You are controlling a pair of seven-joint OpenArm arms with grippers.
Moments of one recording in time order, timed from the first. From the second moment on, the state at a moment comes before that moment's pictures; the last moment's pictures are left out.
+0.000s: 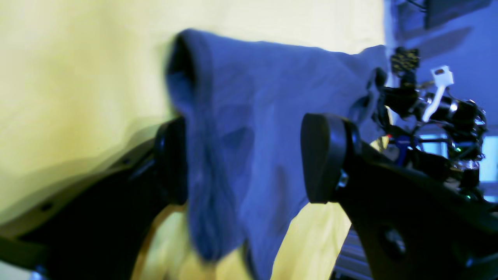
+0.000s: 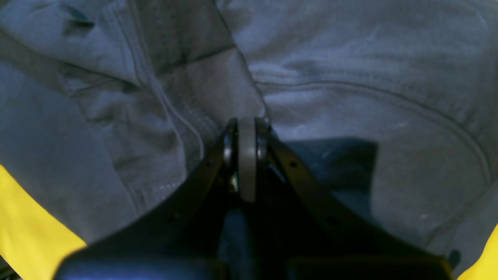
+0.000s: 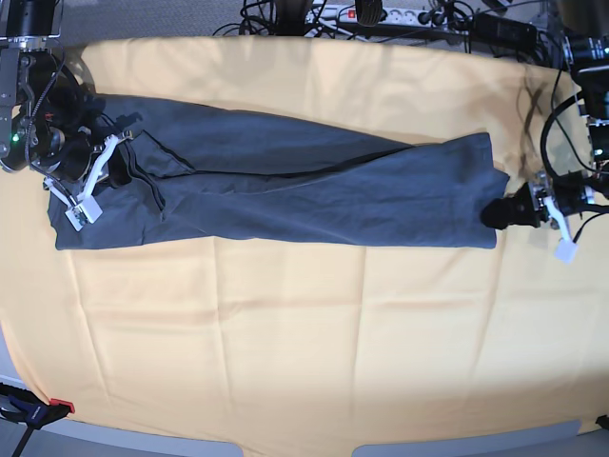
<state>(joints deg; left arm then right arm) -17.2 -38.3 -4.7 47.2 -91.5 -42.7 78.4 -7.8 30.0 10.5 92.9 38.8 36.3 -61.4</state>
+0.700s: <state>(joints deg) -31.0 -45.6 0.7 47.0 -88.6 -38.9 81.0 3.1 29.7 10.2 92.8 51.6 35.3 -64.0</state>
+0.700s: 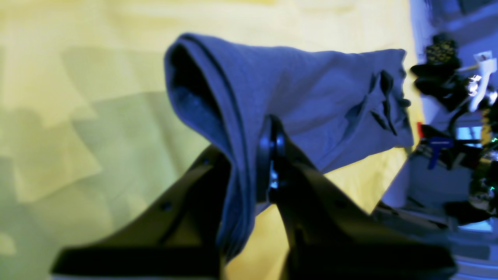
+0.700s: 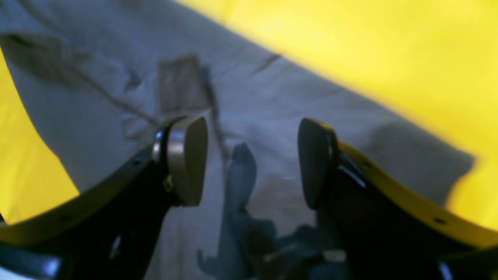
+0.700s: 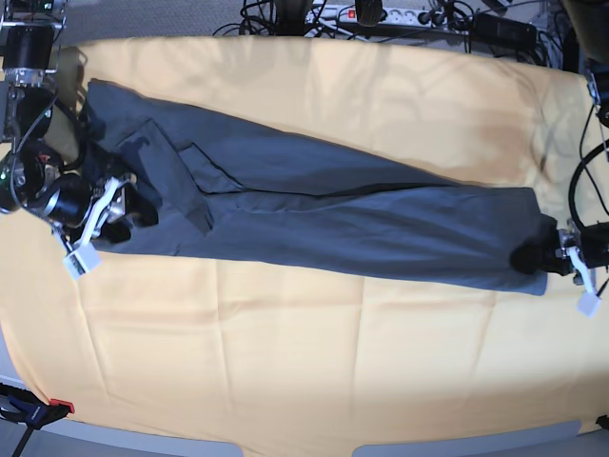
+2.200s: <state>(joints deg) -20.9 -24.7 0.7 73.2 -88.2 -37.5 81.1 4.6 22.0 10.2 92.8 43.2 37.4 -63.1</state>
